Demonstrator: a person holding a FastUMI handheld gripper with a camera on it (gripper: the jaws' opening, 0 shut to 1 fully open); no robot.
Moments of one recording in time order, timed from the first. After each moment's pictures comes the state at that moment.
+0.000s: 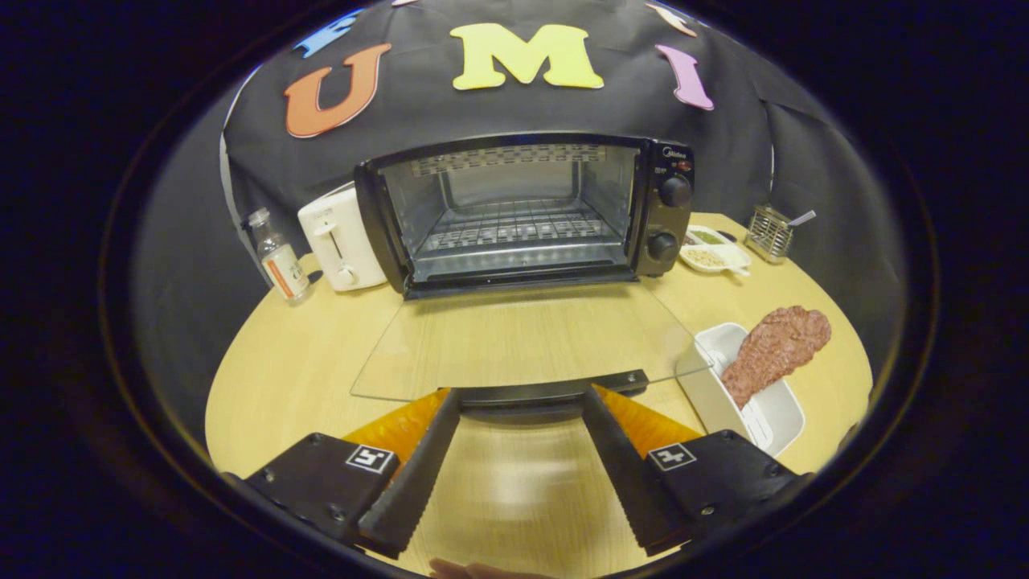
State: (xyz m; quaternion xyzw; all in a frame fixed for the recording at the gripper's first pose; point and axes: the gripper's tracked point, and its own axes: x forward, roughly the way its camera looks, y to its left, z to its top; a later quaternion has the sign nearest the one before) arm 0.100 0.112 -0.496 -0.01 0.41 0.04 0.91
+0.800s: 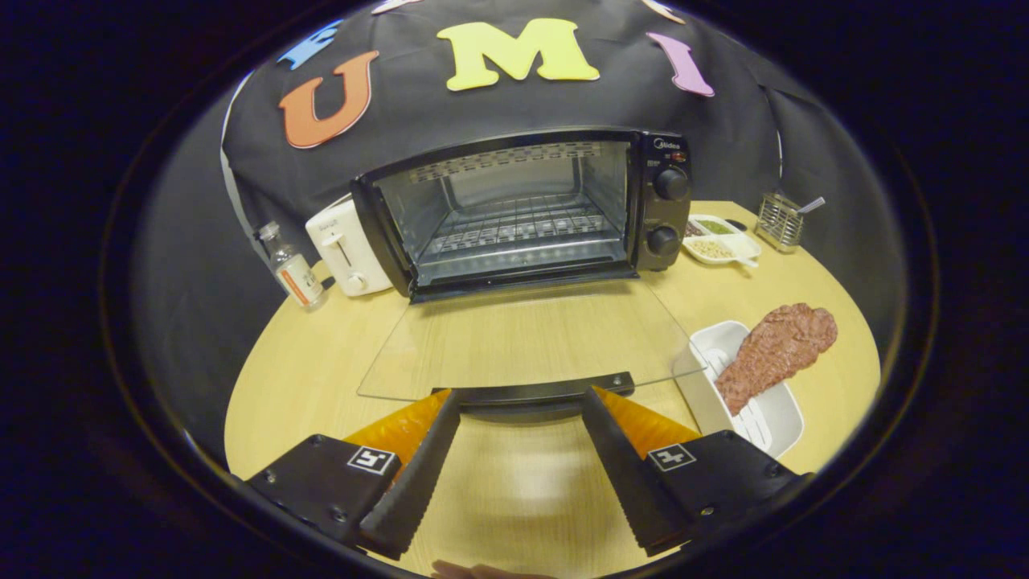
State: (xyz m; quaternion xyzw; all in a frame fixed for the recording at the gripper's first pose) arm 0.100 0.094 -0.482 0.02 0.42 0.08 0.90
